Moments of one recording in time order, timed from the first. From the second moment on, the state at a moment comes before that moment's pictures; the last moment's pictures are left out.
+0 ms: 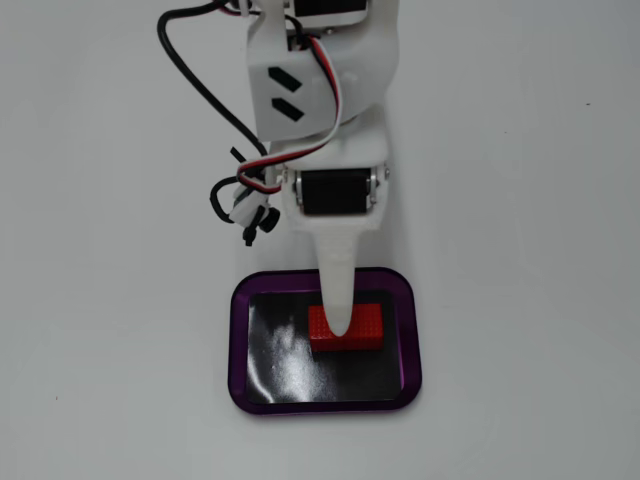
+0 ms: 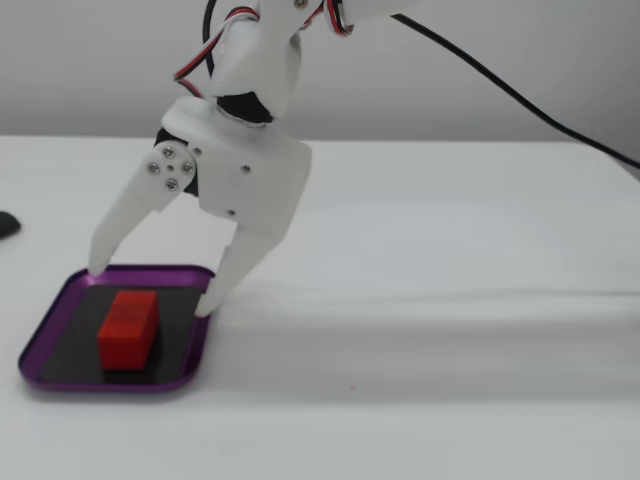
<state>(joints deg) 1.9 63.1 59.2 75.2 -6.9</state>
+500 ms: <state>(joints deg) 1.8 62.3 59.2 71.3 -6.9</state>
